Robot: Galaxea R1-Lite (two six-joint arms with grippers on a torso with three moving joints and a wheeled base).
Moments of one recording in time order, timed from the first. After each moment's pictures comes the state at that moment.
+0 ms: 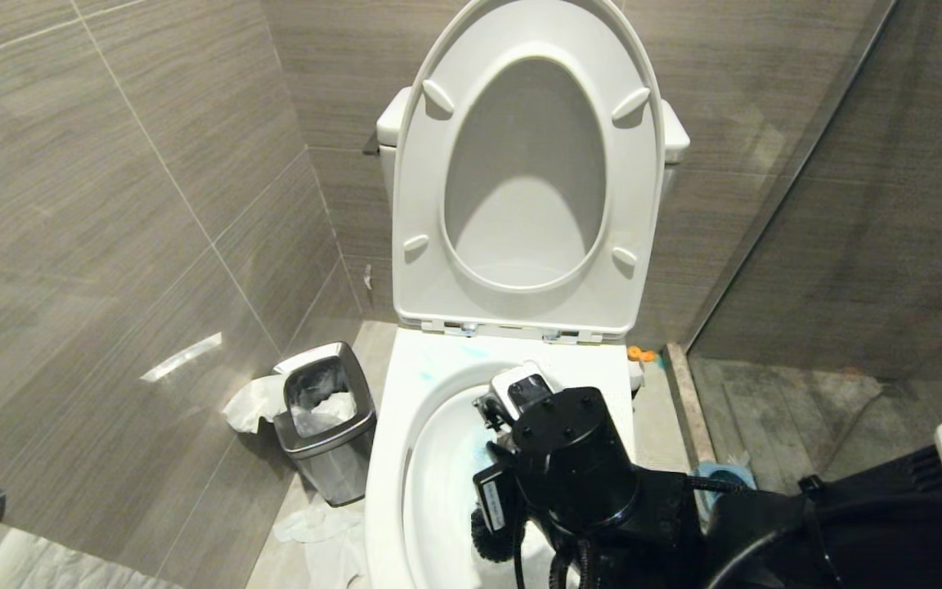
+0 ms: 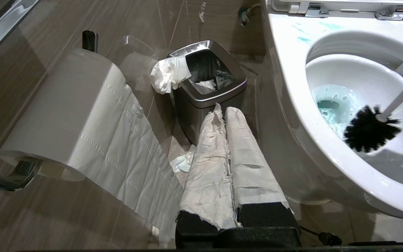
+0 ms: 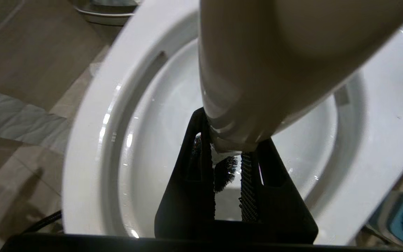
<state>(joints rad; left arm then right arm) -0.01 0.00 0.00 0.01 -0.01 0.00 0.99 1.97 -0.95 -0.53 -0.51 0.17</state>
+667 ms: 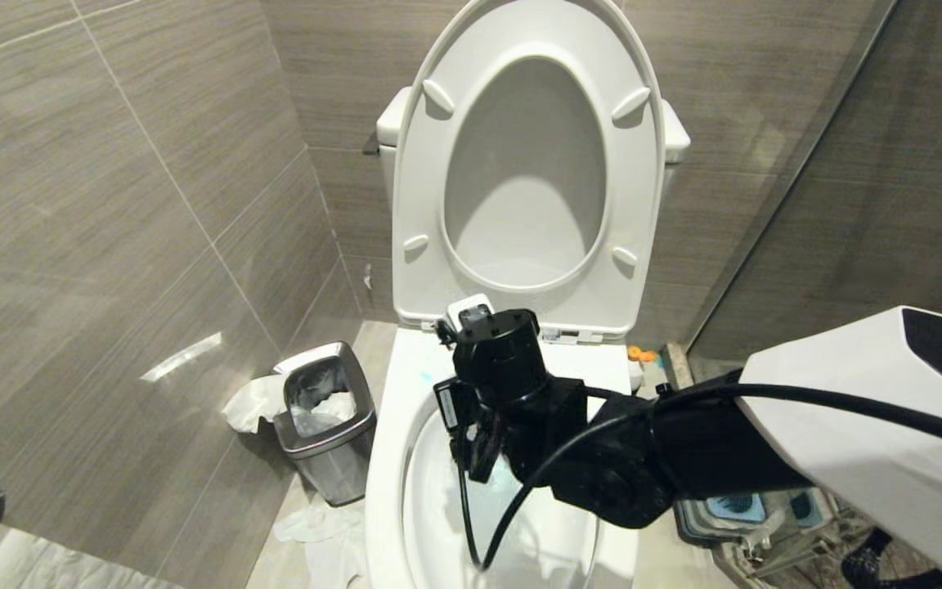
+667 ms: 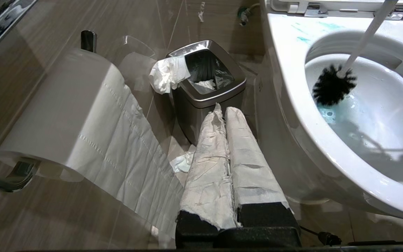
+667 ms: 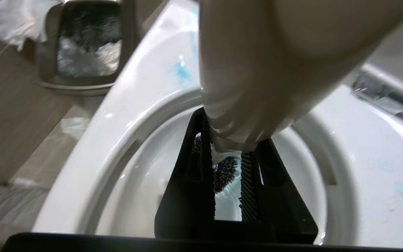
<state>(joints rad) -0.01 0.00 0.00 0.01 -0.01 0.00 0.86 2.21 -1.39 -0.46 -0.51 0.06</state>
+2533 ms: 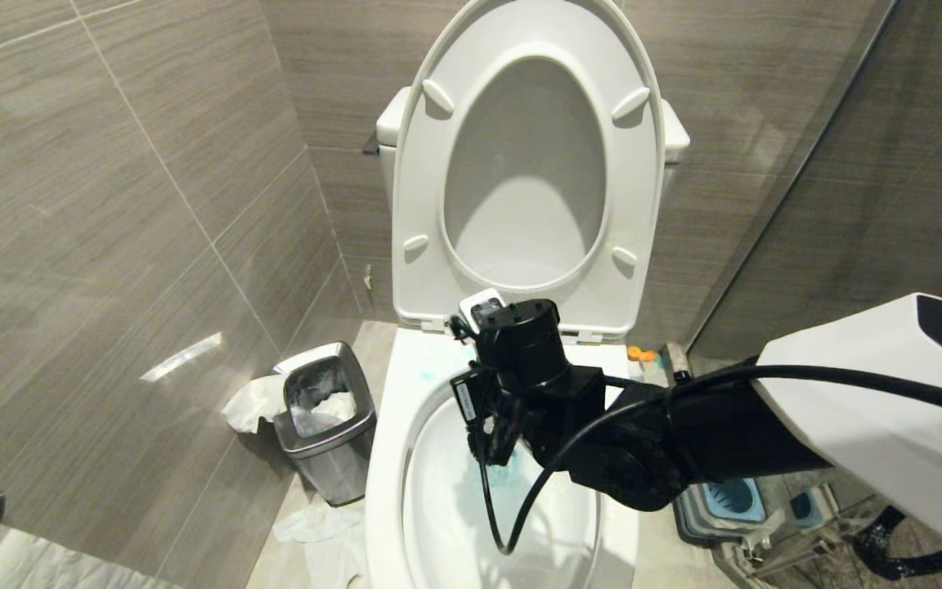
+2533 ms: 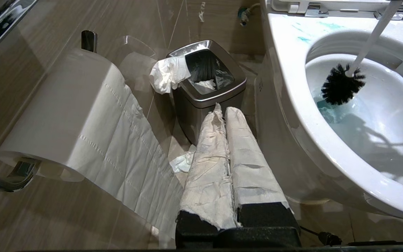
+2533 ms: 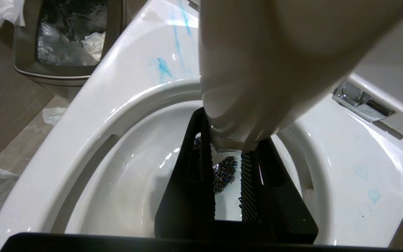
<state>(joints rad) -0.01 0.00 0.00 0.01 -0.01 0.00 0.82 2.19 -1.36 -0.46 -0.46 -0.01</state>
